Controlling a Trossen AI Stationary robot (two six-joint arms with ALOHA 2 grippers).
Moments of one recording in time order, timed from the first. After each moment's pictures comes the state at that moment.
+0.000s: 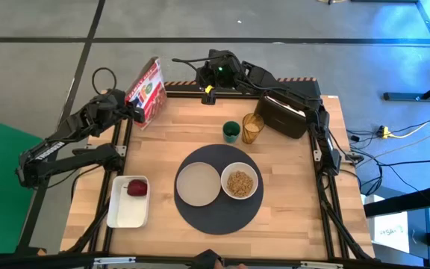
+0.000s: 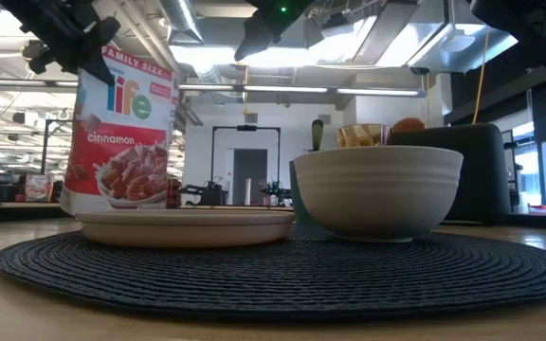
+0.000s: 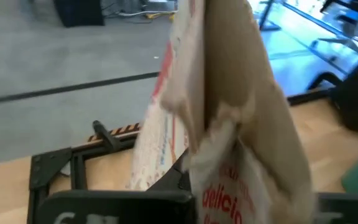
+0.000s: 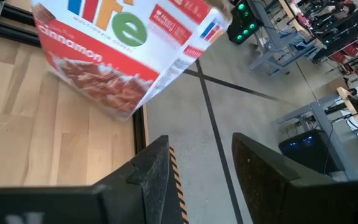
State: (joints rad) left arm 0.61 0.53 0.75 -0.70 -0.47 -0.39; right arm -0.34 2.11 2.33 -0.69 0.17 -0.60
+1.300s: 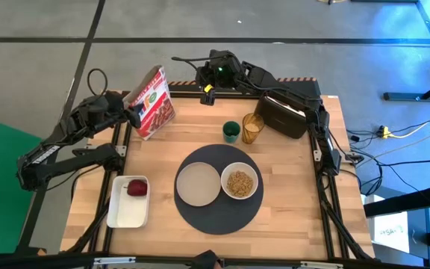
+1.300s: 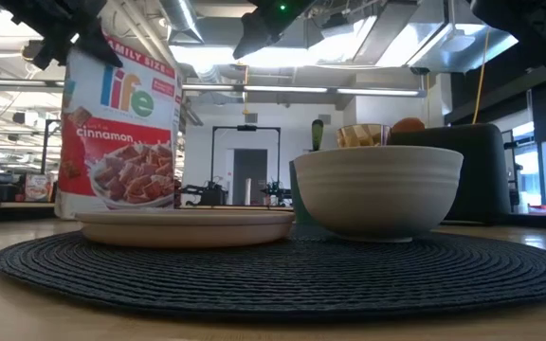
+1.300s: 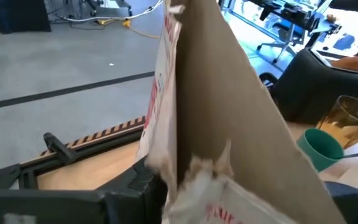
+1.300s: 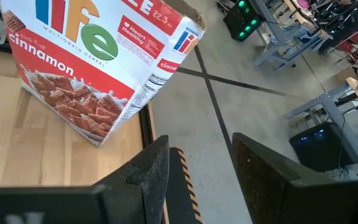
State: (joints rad) left arm 0.61 0.46 0.76 -0.70 -0.29 -0.35; right arm -0.34 2.11 2.33 -0.69 0.16 -0.52
